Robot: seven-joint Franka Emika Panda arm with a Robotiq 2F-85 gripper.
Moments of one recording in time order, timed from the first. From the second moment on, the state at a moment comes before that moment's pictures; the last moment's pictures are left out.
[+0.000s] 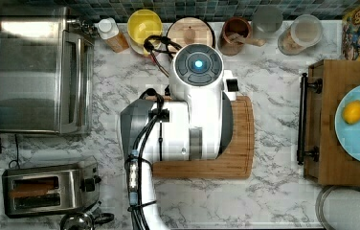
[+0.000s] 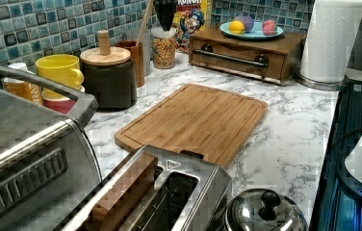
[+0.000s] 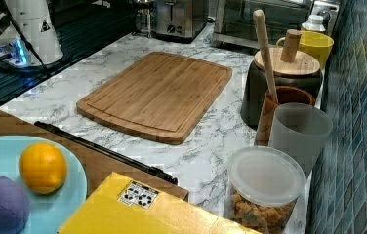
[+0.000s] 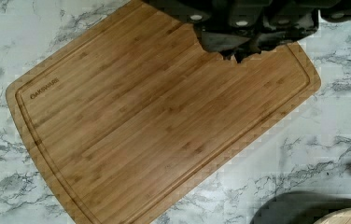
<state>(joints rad) 0.01 0.06 0.01 -1.88 0.05 0.25 -0.09</state>
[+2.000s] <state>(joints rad) 0.10 -0.07 0.29 -2.23 0.26 0.42 -0.45</state>
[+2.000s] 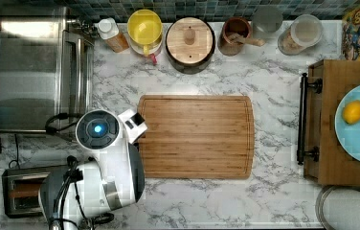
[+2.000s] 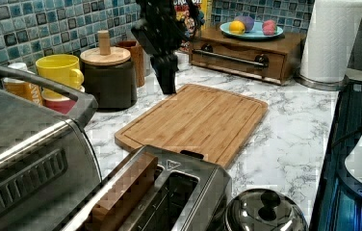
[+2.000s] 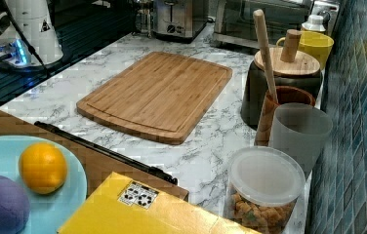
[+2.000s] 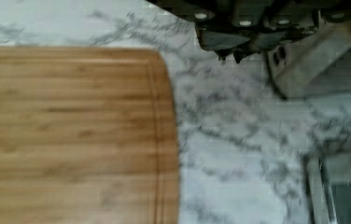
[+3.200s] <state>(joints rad) 0.21 -0.27 0.31 -2.48 0.48 0.52 -0.78</state>
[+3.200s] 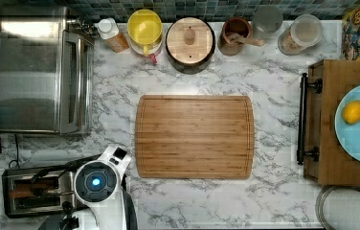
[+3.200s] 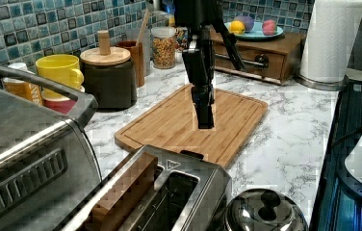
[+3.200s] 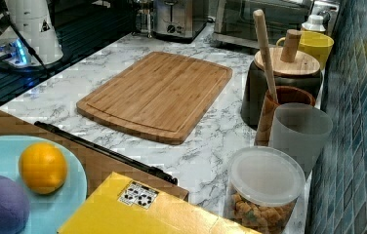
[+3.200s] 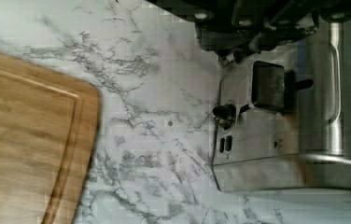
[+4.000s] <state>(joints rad) 0.26 -0.31 0.30 -2.50 0.58 0.57 -0.78</state>
